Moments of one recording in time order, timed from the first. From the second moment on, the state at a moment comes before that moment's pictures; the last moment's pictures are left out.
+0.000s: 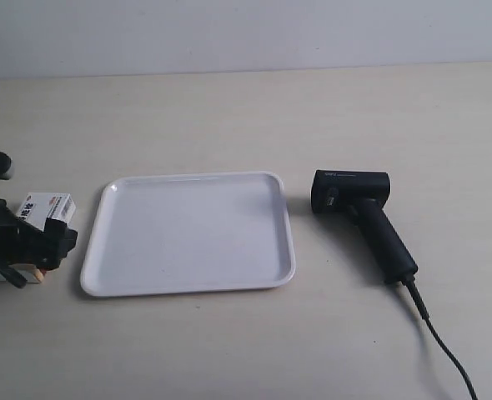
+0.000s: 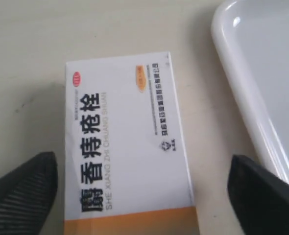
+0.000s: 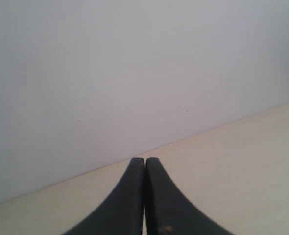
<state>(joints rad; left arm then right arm) -0.18 1.72 -0.42 0.07 -0.32 -0.02 0.14 0.05 0.00 0.18 0.01 0.18</state>
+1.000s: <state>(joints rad) -0.33 1.65 -0.74 1.57 -0.56 -0.92 0.49 1.28 -0.38 0.18 -0.06 0.08</state>
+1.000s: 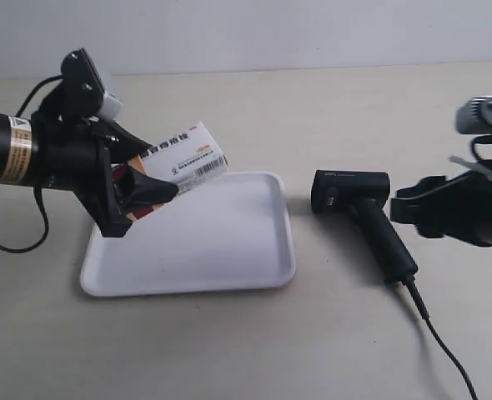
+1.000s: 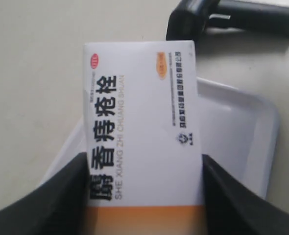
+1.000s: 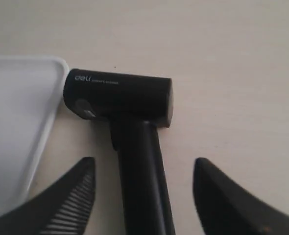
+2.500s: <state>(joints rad) -0.37 1.76 -0.80 1.74 -0.51 -0.87 0.49 1.52 -0.64 0.04 0.12 -0.21</state>
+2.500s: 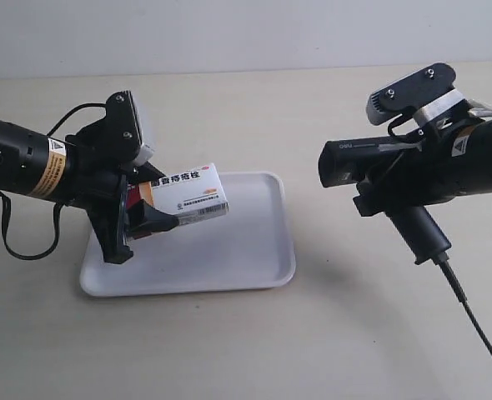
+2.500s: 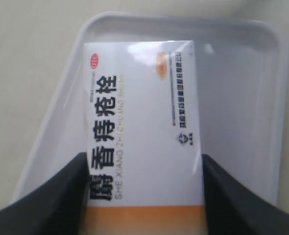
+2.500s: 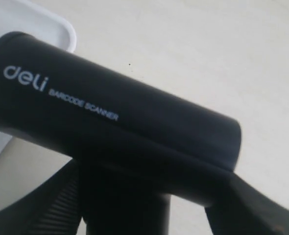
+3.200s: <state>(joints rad) -0.27 1.76 -0.77 1.75 -0.62 -0.73 0.46 1.58 -0.64 0.00 0.07 -0.26</state>
